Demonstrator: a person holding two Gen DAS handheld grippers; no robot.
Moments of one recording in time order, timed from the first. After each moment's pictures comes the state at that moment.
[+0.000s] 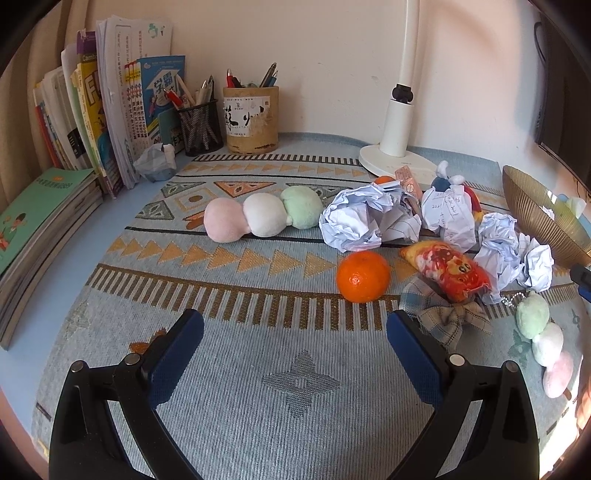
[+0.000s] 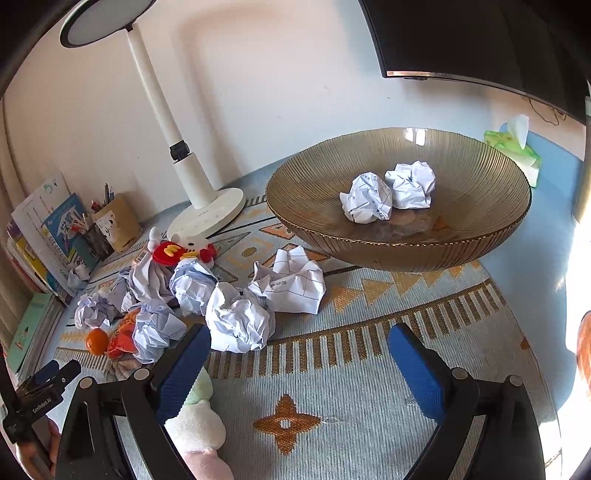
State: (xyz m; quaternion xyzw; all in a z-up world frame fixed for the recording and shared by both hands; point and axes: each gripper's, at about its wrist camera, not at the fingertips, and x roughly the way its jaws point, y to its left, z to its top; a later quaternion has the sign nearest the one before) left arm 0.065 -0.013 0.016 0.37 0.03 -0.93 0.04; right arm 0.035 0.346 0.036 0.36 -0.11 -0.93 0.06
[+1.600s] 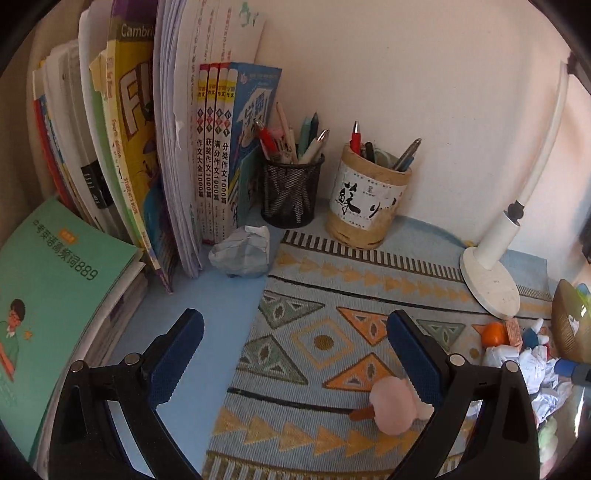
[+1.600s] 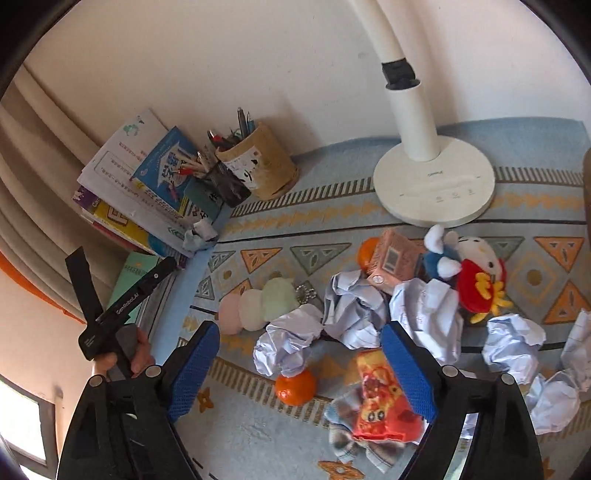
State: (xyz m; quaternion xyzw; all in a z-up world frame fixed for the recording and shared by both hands) left arm -0.069 -0.201 0.071 0.36 0.11 -0.92 0.06; right arm -0.083 0.122 0.069 0.52 -0.15 -0.79 0.28
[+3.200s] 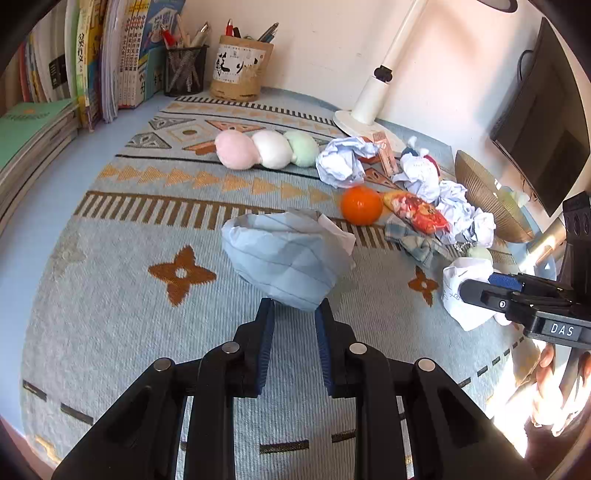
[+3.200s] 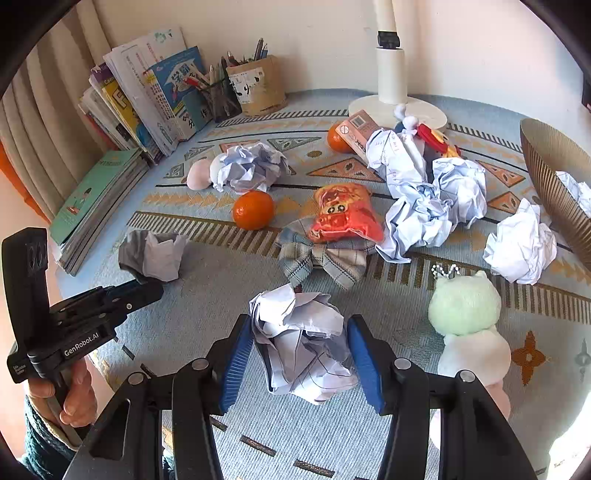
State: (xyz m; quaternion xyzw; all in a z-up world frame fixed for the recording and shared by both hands) left arm 0.111 -0.069 0.009 0.44 0.11 -0.89 -0.09; right arm 0.069 0.162 0.022 0.49 0.02 -0.84 0.24
